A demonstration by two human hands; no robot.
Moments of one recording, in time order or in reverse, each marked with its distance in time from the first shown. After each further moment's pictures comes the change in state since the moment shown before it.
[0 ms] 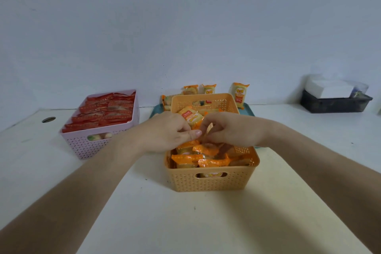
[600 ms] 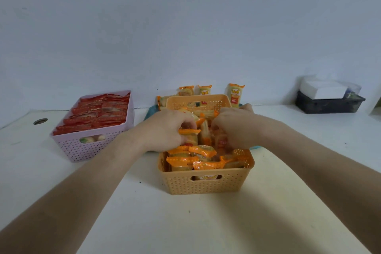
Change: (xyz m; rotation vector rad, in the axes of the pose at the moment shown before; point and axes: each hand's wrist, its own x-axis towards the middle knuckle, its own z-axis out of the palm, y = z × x) left_hand 0.009 0.008 -0.001 -0.065 0.023 -0.038; right_hand 0.001 0.008 -0.008 -0.923 0.142 0.097
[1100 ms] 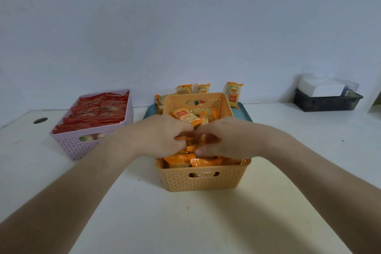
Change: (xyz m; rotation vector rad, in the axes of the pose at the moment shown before) left_hand -0.014 0.008 -0.004 0.225 -0.159 0.083; right_hand -0.025 -0.018 -0.008 0.341 -0.053 -0.188
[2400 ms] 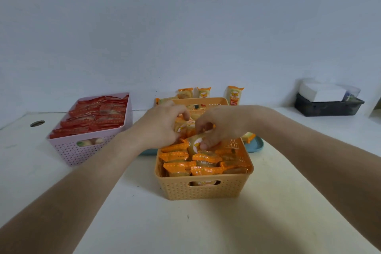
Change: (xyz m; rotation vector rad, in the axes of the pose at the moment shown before) left_hand 0.028 -0.025 0.009 -0.129 0.370 -0.150; right_hand 0.044 0.023 -0.026 -0.046 -0.140 0.008
